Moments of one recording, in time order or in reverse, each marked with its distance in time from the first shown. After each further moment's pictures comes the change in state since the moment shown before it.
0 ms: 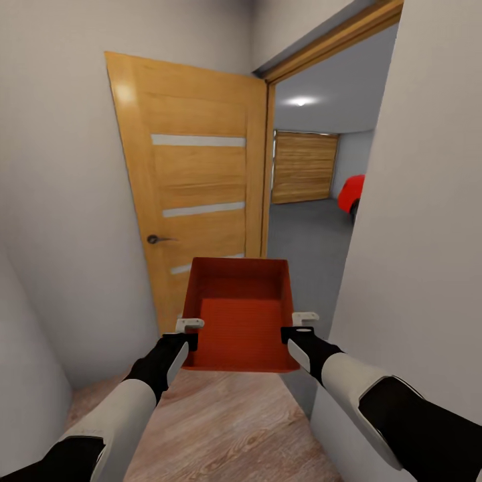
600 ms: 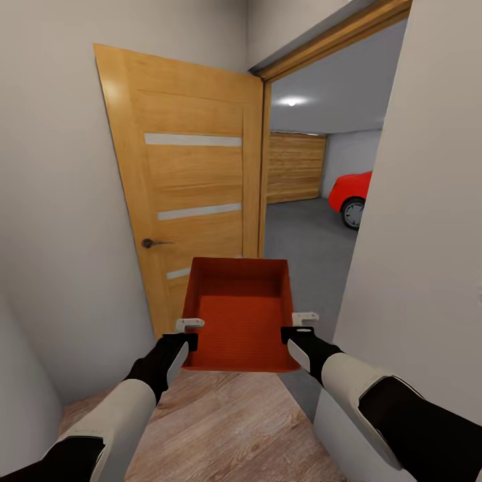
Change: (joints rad) left arm 0.000 0.000 0.000 0.000 0.000 -0.002 -0.001; right arm 0.000 0.000 0.000 0.000 0.000 -0.002 -0.001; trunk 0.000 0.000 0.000
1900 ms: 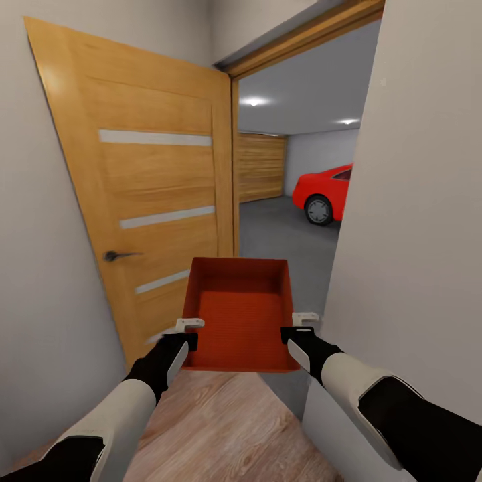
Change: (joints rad) left arm 0.000 0.000 0.001 0.000 -0.001 0.002 -0.002; right arm 0.000 0.000 -0.001 0.000 0.001 0.002 0.000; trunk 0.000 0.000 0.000
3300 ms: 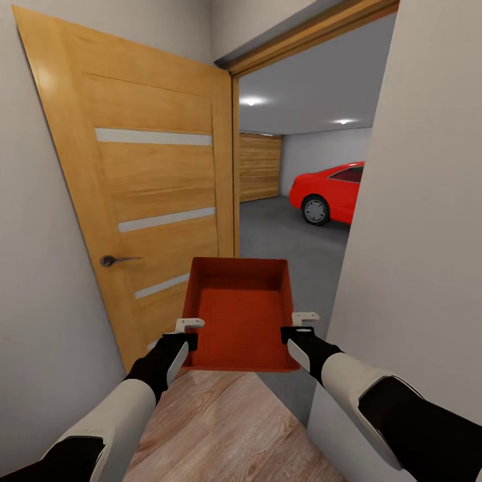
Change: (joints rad) left arm 0.000 0.000 -0.001 -0.002 0.002 -0.001 0.001; right arm 0.000 0.000 0.001 0.000 -0.001 -0.003 0.001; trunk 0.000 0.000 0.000
